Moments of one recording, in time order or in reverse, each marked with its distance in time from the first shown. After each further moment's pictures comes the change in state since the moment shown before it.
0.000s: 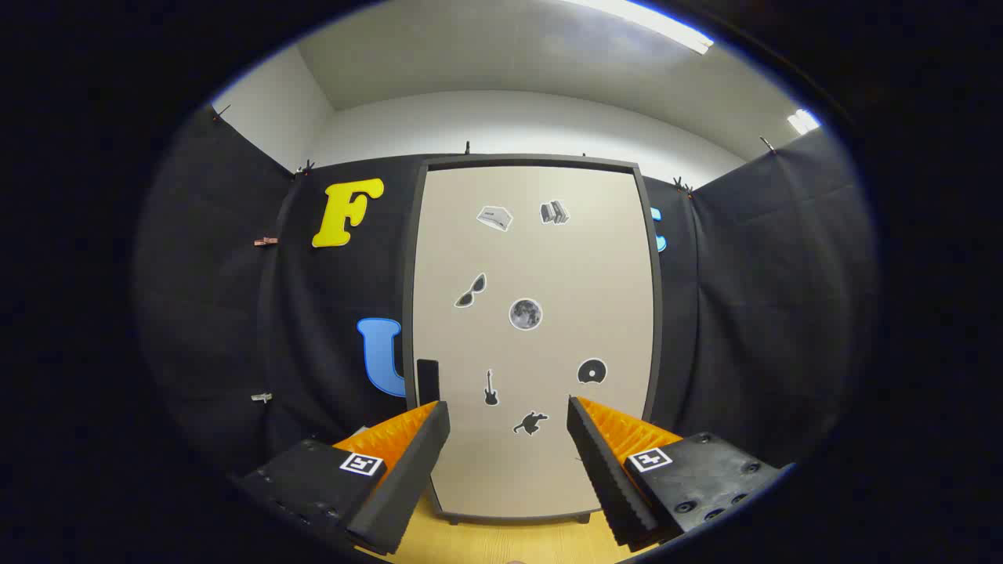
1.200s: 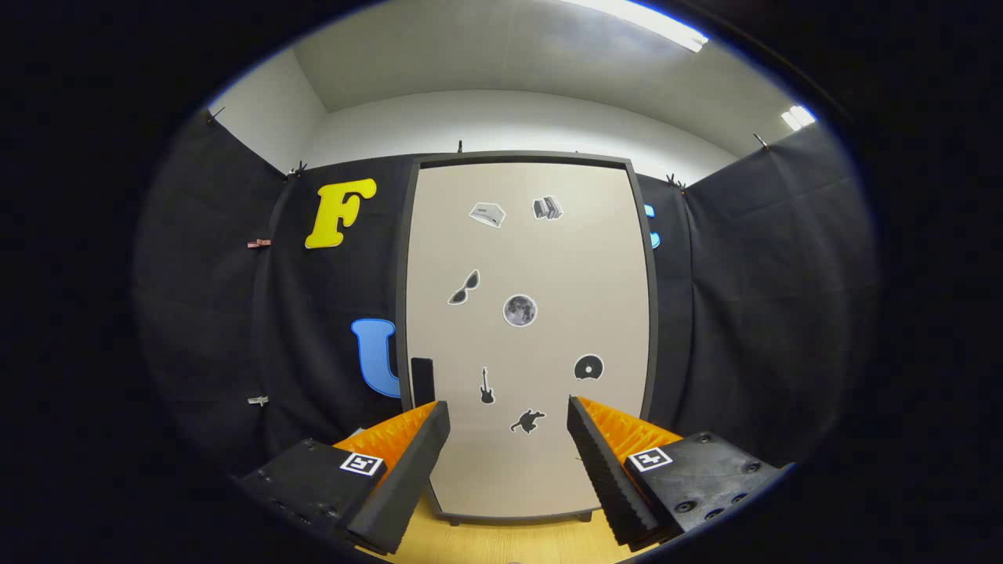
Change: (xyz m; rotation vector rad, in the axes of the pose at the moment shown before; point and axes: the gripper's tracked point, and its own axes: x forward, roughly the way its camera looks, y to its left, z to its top) arm 0.001 -0.003 -0.001 -0.002 -0.009 -0.020
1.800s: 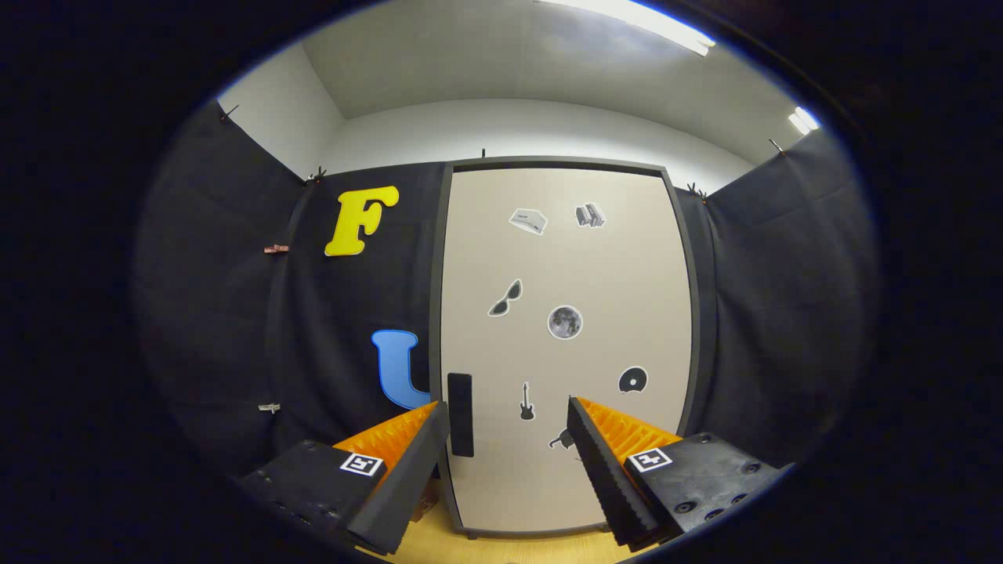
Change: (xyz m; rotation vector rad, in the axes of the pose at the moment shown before) arm 0.018 0.039 -0.003 0.008 -0.031 0.077
